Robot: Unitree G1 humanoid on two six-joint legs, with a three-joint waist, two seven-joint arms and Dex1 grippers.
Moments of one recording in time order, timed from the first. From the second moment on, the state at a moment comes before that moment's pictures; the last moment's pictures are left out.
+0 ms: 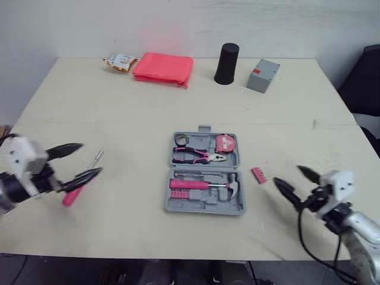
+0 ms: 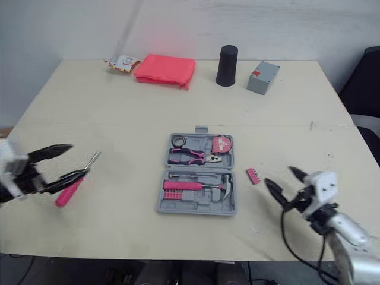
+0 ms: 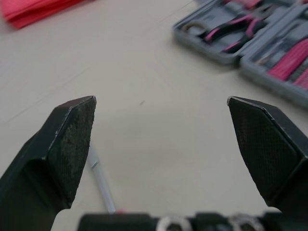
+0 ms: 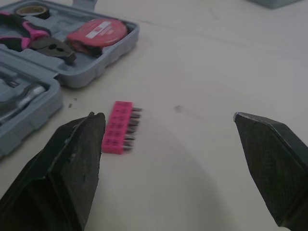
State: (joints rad) left arm 0.00 0.89 0.49 -0.26 -0.63 0.37 -0.99; right arm 0.18 -0.57 -0.27 -0.28 0.52 0.23 0.60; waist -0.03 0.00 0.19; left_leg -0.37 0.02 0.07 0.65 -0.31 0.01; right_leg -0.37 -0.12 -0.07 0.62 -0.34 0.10
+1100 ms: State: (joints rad) left arm -0.05 0.85 0.19 -0.50 -0.67 0.48 -1.02; right arm 0.11 -0.44 -0.11 -0.29 0.29 0.35 0.44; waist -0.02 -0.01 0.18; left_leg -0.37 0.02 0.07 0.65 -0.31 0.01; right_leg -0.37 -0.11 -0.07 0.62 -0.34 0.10
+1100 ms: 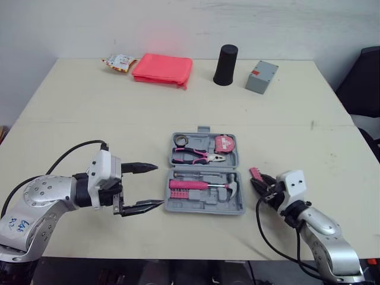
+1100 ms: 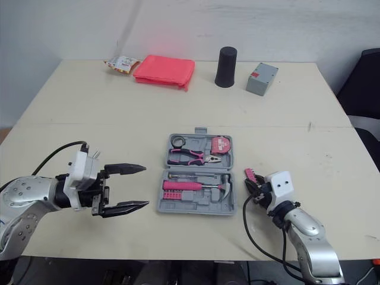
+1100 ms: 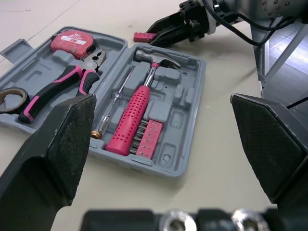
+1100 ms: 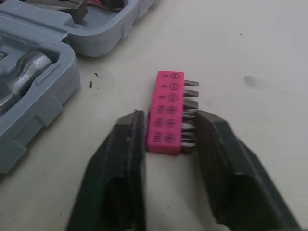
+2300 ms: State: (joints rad) left arm 0.01 0.83 0.11 -0.48 -0.56 0.33 -1.09; right arm -0.52 -0.90 0.38 -0.38 0.35 0.66 1.18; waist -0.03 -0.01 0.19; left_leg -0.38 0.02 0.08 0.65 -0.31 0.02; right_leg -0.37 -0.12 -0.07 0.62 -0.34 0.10
